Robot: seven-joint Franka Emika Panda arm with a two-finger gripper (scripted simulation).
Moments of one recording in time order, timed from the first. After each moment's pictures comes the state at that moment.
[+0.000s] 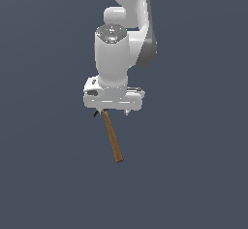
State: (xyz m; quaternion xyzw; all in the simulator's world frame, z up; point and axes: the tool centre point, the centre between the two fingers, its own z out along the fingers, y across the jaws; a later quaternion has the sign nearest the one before) arm 0.020 -0.040 0.204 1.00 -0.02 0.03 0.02
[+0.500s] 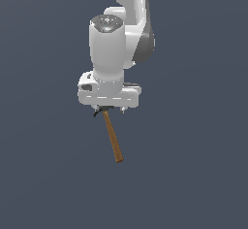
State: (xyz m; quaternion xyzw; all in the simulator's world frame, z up) arm 0.022 -0.054 0.222 1.00 -0.01 0.04 0.03
